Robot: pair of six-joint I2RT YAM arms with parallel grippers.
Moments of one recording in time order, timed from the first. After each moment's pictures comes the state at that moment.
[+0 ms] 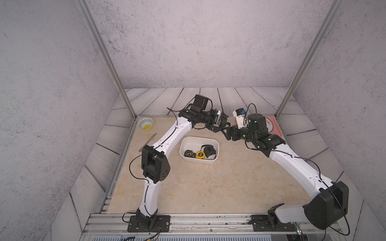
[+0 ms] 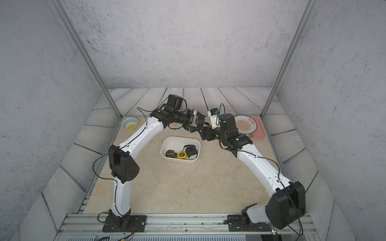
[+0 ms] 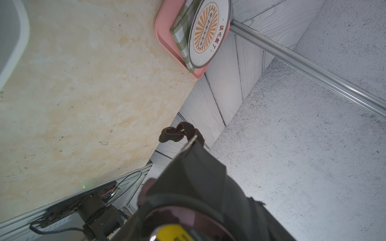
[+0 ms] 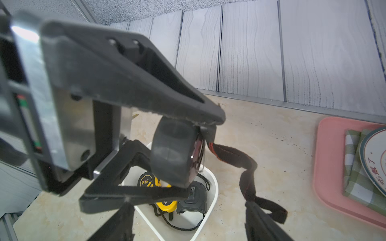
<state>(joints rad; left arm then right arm) -0.59 2.09 2.15 -0.68 0.72 -1.63 0.44 1.37 1.24 -0.35 -0.23 0.19</state>
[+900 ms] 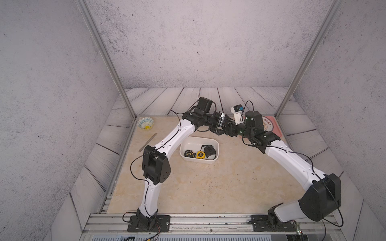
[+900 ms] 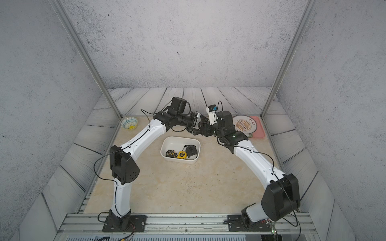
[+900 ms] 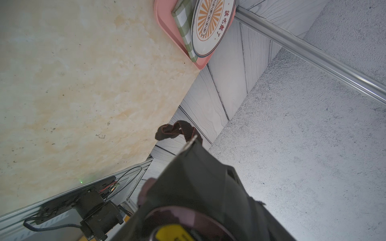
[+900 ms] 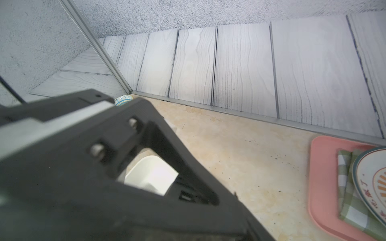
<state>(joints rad) -0.63 2.08 2.10 -0.62 0.72 -1.67 0.44 1.45 1.28 -0.26 -0.19 0.18</state>
